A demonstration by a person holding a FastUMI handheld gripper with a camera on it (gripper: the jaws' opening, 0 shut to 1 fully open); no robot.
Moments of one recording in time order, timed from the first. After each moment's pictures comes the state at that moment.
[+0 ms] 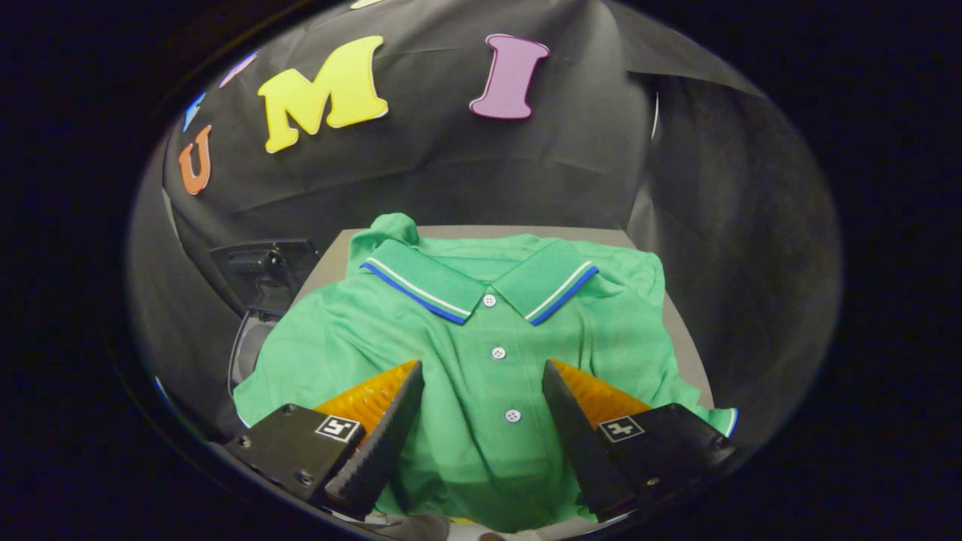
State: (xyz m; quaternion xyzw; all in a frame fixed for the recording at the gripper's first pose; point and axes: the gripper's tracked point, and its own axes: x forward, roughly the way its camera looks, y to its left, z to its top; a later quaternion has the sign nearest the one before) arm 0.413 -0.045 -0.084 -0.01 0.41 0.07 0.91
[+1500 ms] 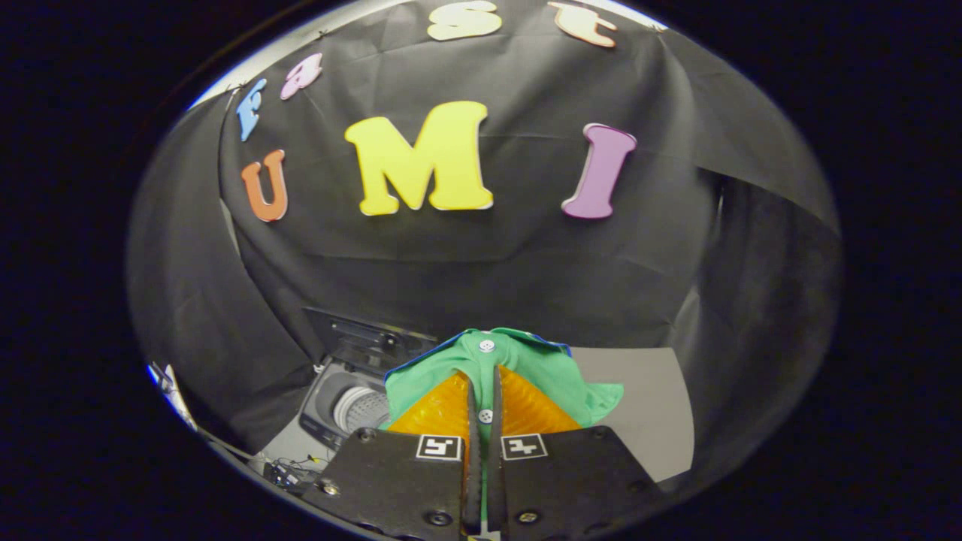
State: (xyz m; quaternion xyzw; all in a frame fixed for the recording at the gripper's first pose) arm 0.399 0.112 0.097 -0.03 0.28 0.19 0.94
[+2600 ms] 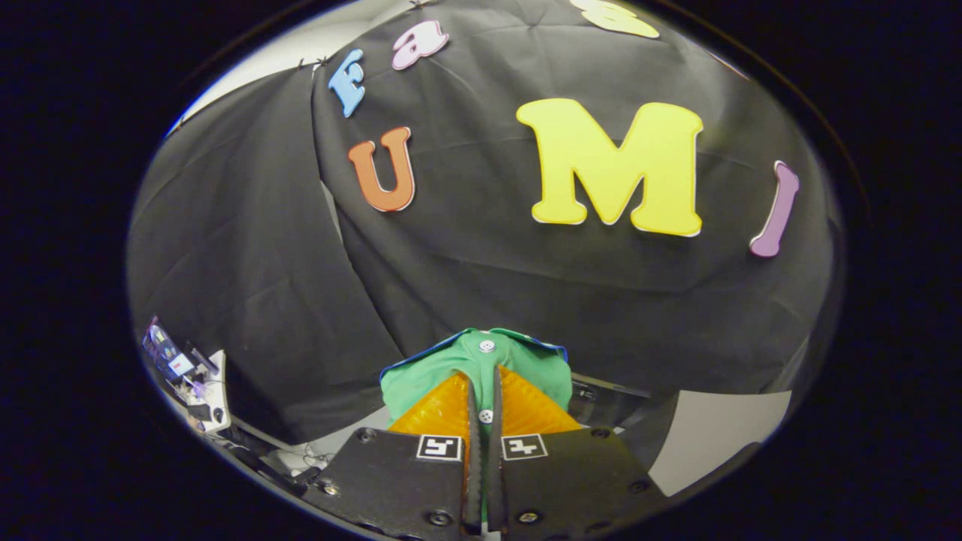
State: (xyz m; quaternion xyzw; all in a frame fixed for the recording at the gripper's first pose) arm 0.376 0.385 0.085 -0.04 0.30 0.37 0.88
